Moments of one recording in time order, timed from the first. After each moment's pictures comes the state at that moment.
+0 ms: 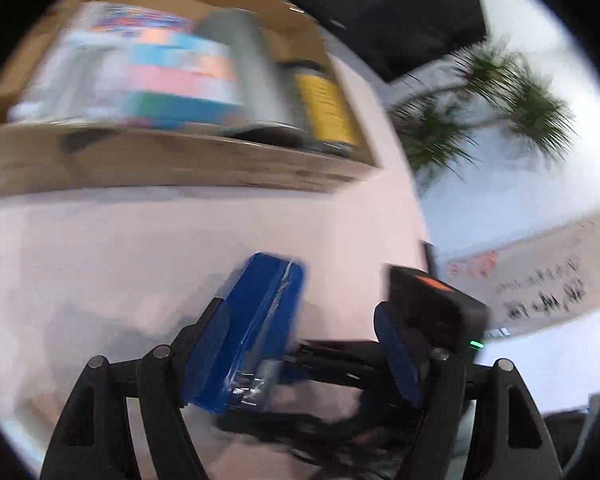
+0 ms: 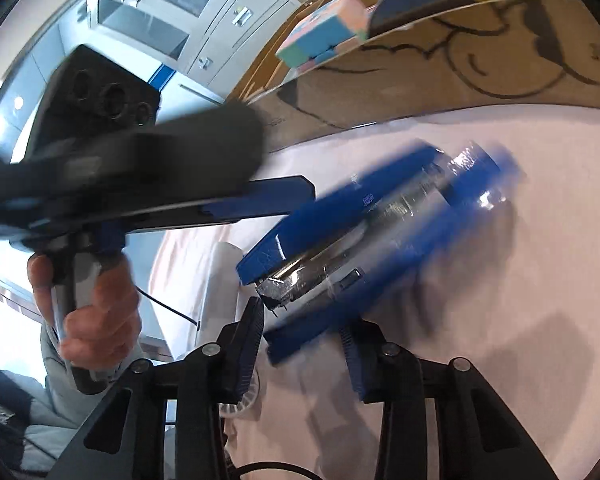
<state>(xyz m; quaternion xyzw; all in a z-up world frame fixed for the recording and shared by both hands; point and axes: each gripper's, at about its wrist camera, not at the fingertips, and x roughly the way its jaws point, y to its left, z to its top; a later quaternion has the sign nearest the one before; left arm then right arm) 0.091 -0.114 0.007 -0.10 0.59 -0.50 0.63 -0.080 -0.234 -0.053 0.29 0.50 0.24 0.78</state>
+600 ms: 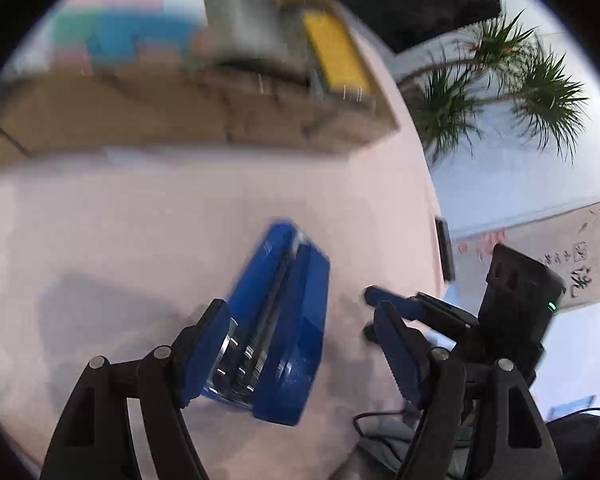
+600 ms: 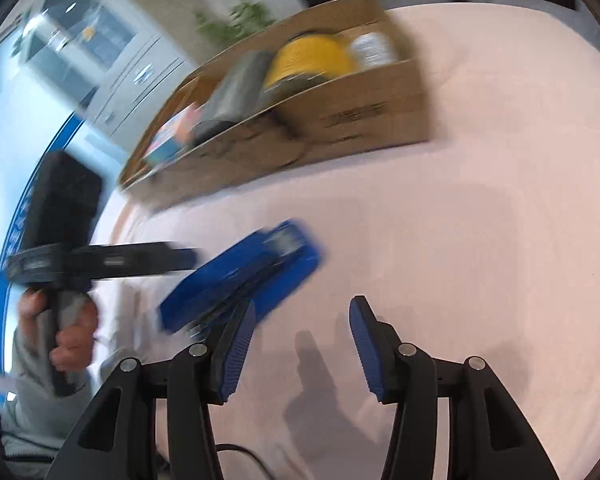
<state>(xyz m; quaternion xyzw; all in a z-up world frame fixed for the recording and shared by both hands) 0.087 -0.143 -0.034 -0.07 0.63 -0.49 0.60 -0.140 -0.322 -0.012 0.24 0.50 0.05 0.83</state>
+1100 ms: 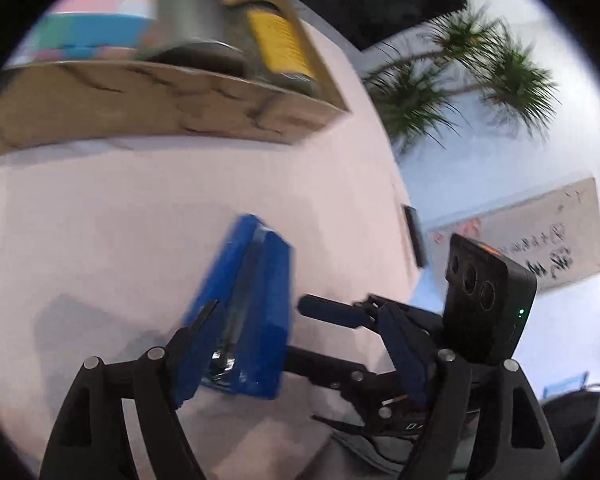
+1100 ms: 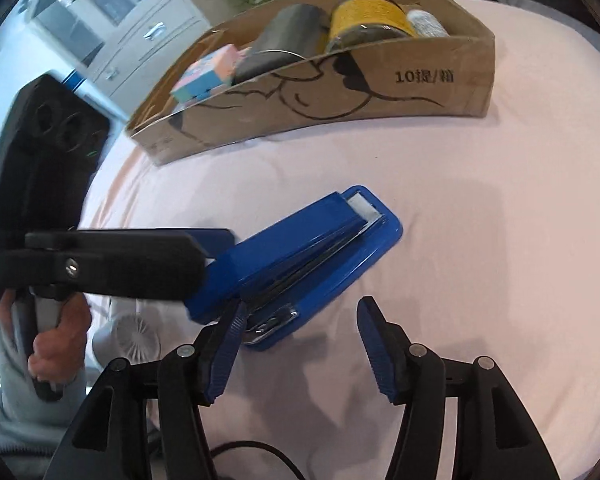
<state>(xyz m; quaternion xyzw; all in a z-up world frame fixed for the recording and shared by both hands) 0.073 -0.128 -0.017 -0.09 0.60 -0.52 0.60 -0.124 -0.275 -0.017 0.21 0.53 0.03 0.82</state>
